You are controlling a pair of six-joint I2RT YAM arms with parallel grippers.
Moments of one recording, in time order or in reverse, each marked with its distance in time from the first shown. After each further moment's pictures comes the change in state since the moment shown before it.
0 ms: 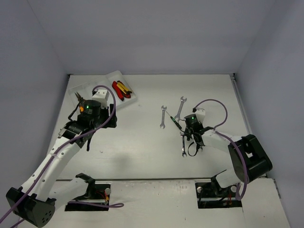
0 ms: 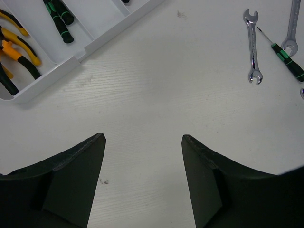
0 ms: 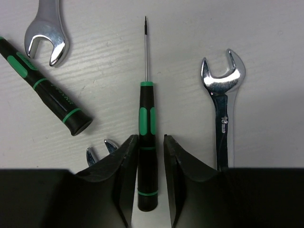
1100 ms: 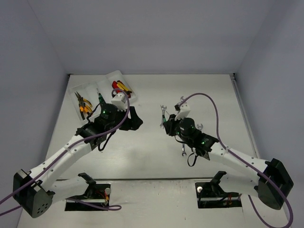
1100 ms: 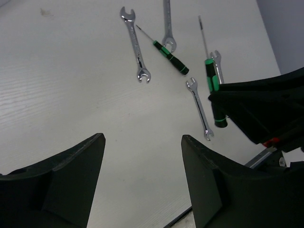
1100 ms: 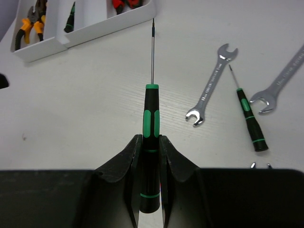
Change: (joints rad) left arm -0.199 0.083 -0.113 0.330 0.211 -0.265; right arm 0.347 -0.353 0.031 0.161 -0.133 -0.157
